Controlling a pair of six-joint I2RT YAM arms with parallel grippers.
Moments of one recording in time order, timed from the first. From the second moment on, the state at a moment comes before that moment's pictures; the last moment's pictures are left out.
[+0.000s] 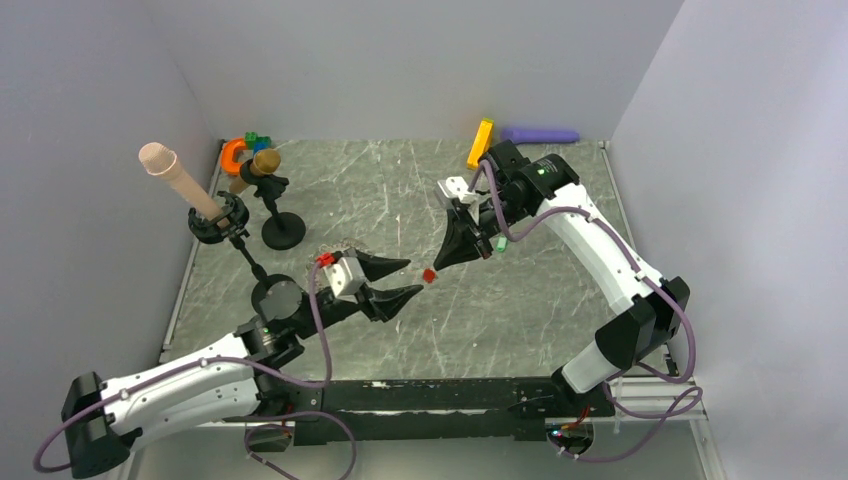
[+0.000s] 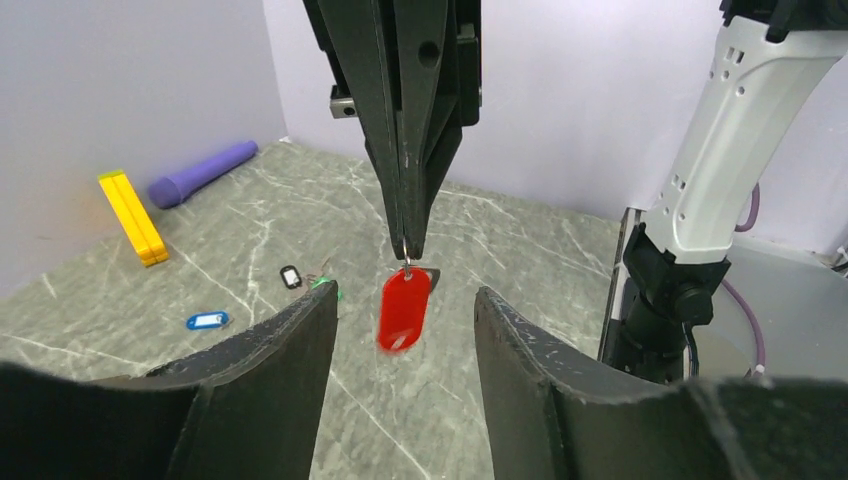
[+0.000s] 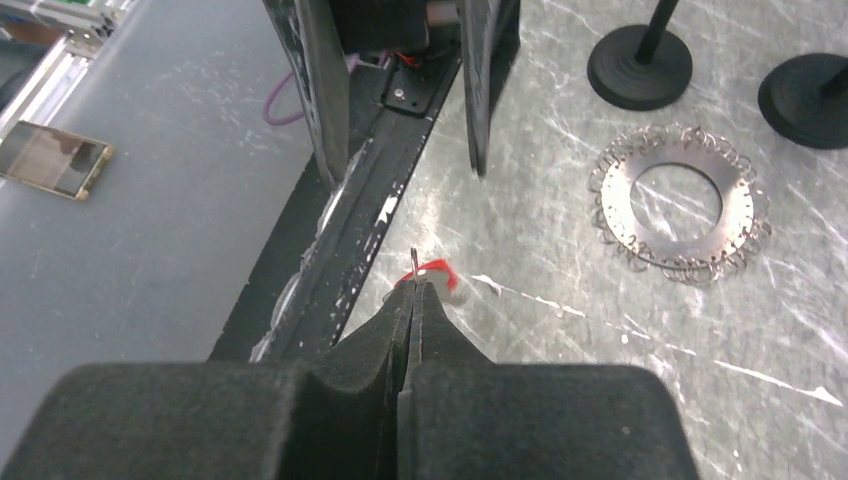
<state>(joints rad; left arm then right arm) -1.02 0.75 0.48 0.52 0.10 -0.05 0.53 1.56 1.65 -1.36 -1.22 -1.13</state>
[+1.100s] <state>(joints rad) -1.02 0.89 0.66 0.25 0.12 0.04 0.62 1.56 1.65 -1.30 -1.00 -1.05</state>
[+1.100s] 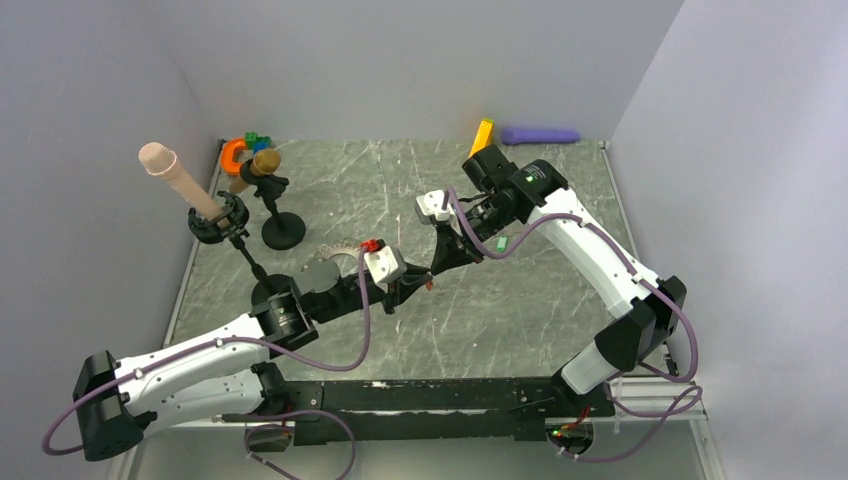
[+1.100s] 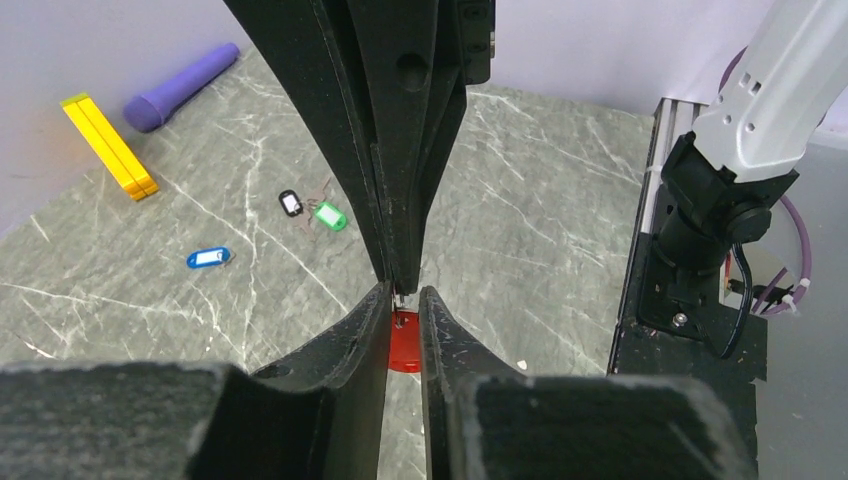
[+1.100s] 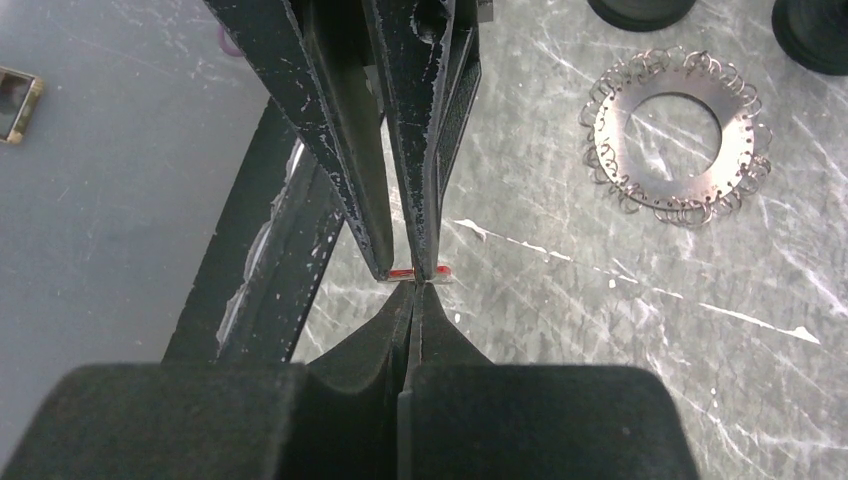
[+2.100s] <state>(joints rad) -1.02 0.82 0.55 0.35 0.07 -0.02 0.63 1.56 1.65 -1.28 -1.02 -1.02</state>
